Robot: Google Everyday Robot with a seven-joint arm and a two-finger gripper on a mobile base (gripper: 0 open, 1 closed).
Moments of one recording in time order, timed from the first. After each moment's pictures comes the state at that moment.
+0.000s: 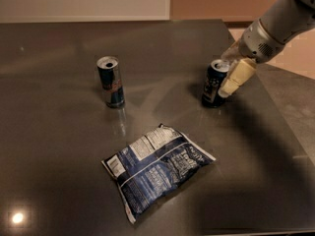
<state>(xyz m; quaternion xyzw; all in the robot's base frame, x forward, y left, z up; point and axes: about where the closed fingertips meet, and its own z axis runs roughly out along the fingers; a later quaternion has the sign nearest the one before) 0.597 -0.188 0.888 -0.60 0.76 0.13 0.22</state>
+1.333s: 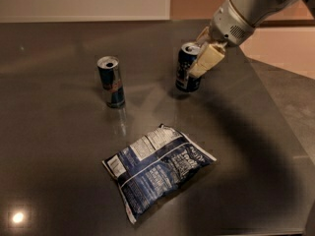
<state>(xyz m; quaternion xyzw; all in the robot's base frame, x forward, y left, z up) 0.598 -0.107 0.928 -0.65 0.70 0.17 0.24</state>
